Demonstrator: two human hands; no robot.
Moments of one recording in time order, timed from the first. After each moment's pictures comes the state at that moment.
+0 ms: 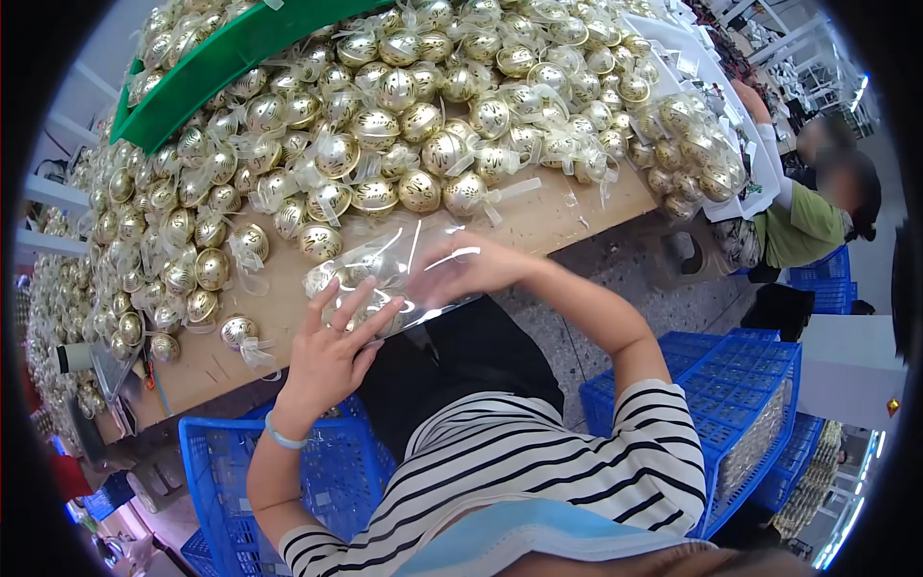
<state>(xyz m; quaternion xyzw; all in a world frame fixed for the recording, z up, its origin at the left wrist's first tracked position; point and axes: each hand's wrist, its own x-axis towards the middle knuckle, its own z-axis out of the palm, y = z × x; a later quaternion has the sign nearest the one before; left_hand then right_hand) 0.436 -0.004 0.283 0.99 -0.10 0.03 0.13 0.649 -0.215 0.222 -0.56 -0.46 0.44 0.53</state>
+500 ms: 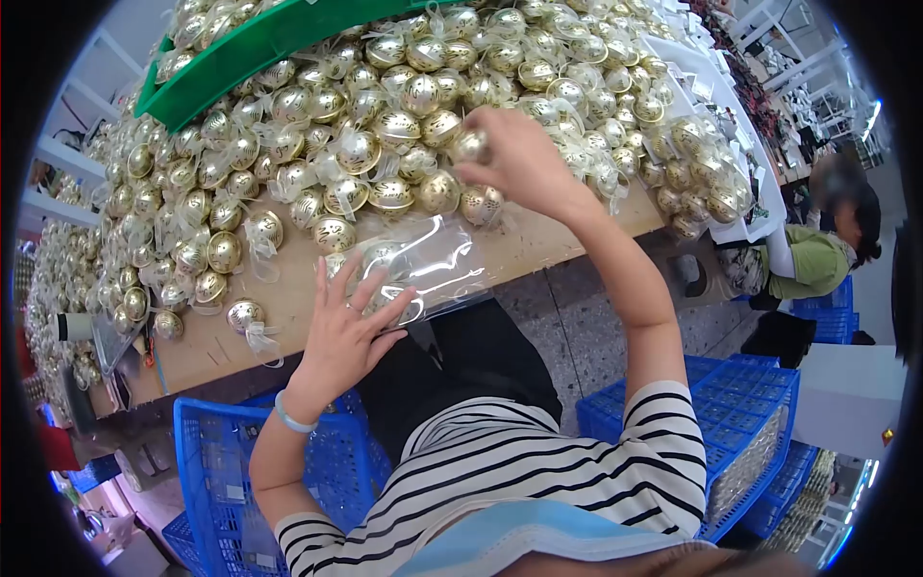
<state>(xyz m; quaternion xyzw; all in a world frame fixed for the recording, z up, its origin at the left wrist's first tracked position) 0.448 -0.012 0.275 0.98 -0.11 0.09 0.12 0.722 -0.201 0.321 -0.86 -0.46 -0.01 0.22</state>
